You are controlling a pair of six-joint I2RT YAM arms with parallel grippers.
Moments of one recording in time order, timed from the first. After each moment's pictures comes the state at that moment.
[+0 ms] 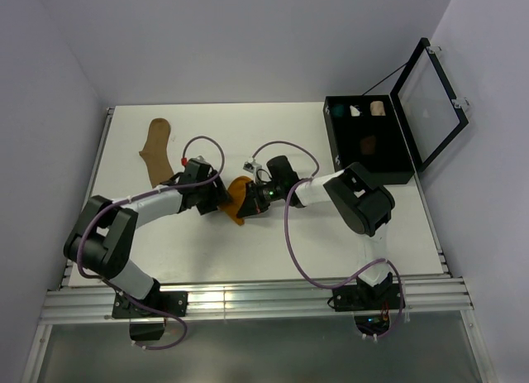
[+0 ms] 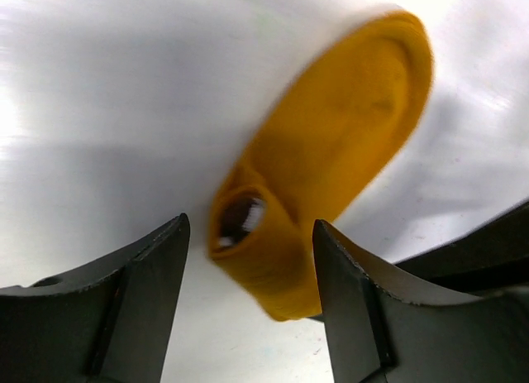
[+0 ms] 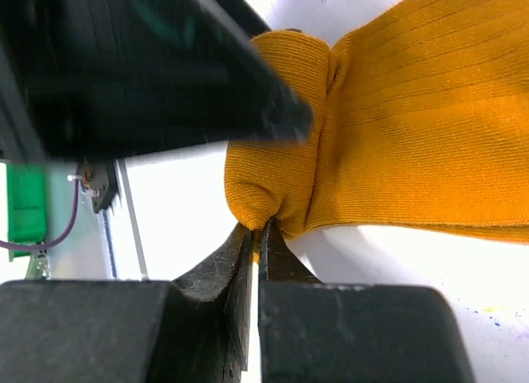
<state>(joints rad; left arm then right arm) -0.47 1.58 0.79 -0.12 0.05 -0.87 0.63 2.00 0.98 0.35 -0.83 0.40</state>
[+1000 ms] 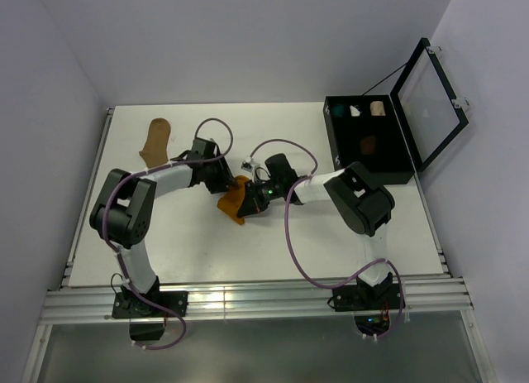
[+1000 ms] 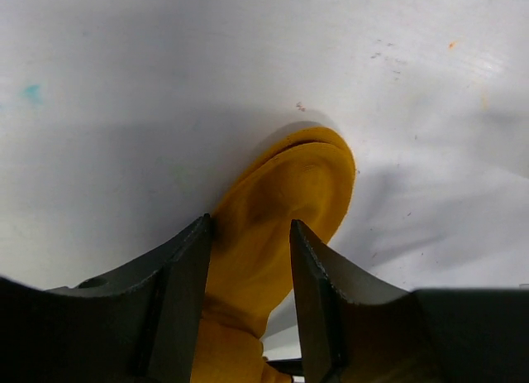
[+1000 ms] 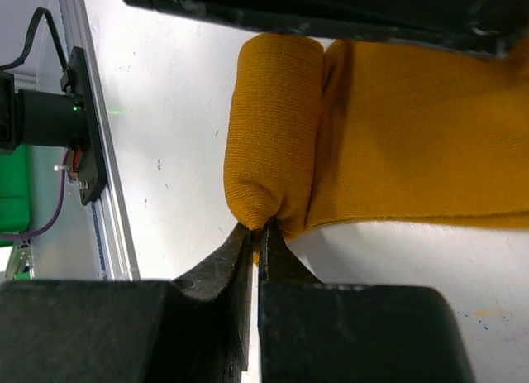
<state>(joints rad) -0.40 1.84 1.08 -0.18 0.19 -0.77 0.63 2.00 1.02 0.27 -0.83 0.33</state>
